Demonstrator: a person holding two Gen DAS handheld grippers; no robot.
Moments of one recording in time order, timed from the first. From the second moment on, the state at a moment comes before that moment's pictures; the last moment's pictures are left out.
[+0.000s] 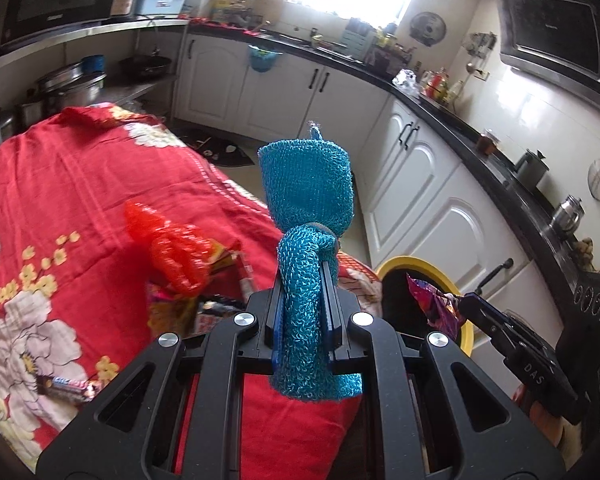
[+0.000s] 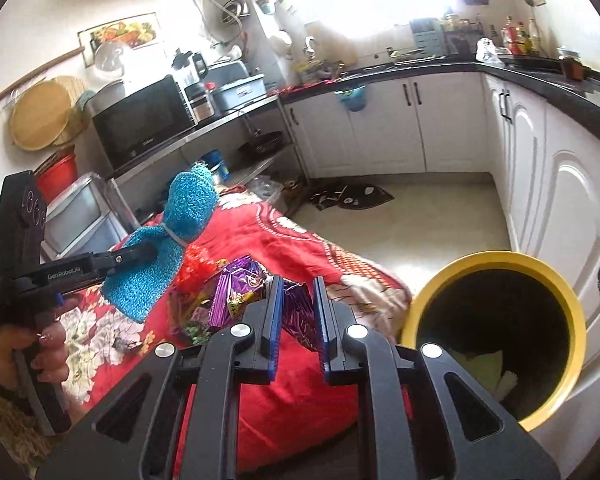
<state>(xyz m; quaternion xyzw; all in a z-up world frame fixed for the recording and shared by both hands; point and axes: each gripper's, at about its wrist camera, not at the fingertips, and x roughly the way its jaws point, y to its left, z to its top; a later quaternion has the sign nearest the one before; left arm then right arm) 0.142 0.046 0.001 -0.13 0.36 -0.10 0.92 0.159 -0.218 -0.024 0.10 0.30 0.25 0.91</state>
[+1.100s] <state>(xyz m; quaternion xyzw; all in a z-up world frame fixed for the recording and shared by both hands) 0.213 -0.127 -0.022 -0.05 0.39 -0.24 0.89 0.161 -0.352 -0.035 0.11 0.29 0.07 0.95</state>
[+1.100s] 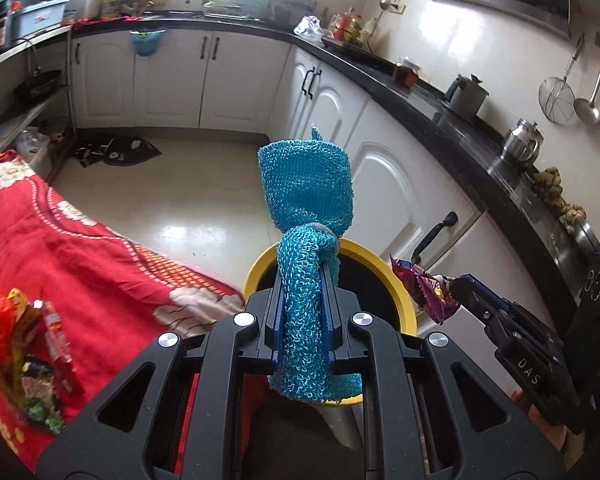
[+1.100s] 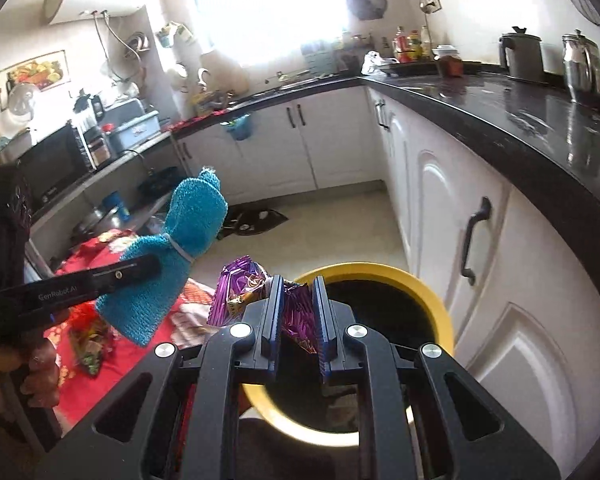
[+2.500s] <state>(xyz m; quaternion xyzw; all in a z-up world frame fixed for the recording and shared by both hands) 0.252 -0.135 -0.048 -0.08 0.41 -0.19 0.89 0.182 -0.366 -0.074 0.10 0.32 -0.01 0.94</state>
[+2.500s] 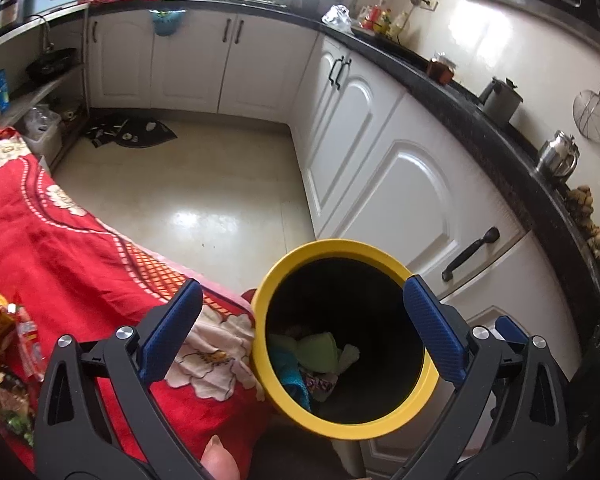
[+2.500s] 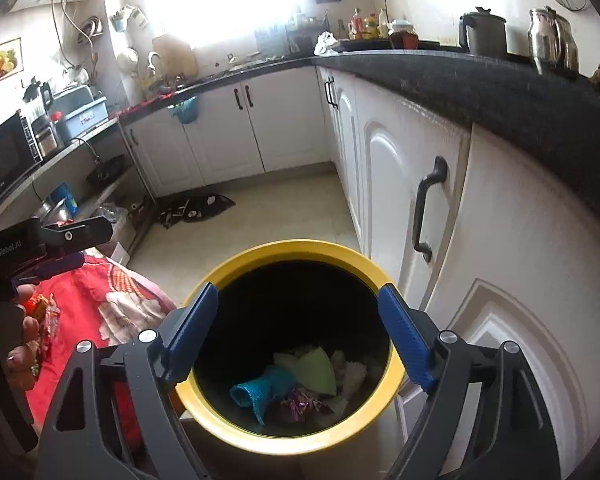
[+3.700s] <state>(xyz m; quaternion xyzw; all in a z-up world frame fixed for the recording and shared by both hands) 0.185 -0.020 0.010 -0.13 0.33 -0.12 0.93 0.136 -0.283 0.002 0.06 0.24 0.07 0.97</state>
